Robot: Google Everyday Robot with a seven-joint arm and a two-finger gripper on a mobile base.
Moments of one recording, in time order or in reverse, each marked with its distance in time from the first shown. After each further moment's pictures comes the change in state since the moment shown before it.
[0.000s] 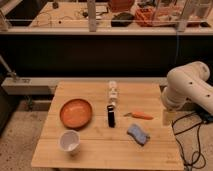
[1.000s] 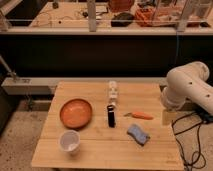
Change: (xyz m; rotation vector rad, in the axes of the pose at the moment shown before) arm -0.012 0.001 -0.003 0.001 -0.008 -0.025
